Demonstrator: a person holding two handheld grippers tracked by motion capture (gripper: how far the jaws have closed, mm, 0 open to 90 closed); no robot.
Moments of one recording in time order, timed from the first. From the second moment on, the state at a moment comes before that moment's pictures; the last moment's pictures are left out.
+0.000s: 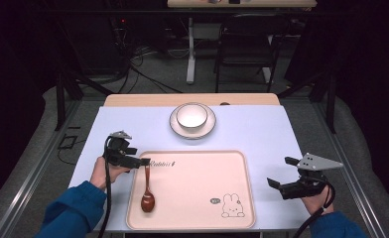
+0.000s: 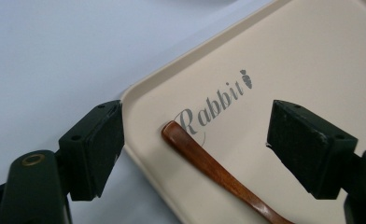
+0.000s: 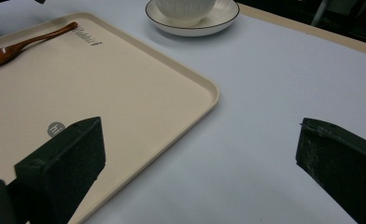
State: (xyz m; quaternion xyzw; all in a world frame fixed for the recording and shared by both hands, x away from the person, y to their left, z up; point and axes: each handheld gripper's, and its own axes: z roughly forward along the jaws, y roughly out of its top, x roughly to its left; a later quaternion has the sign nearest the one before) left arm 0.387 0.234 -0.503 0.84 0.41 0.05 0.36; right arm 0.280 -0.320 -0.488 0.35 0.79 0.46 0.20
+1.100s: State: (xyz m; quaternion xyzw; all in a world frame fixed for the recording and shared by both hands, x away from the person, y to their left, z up) left arm 0.305 0.275 -0.457 0.80 0.39 0.20 0.41; right arm 0.280 -0.320 -0.488 0.35 0.79 0.46 0.20
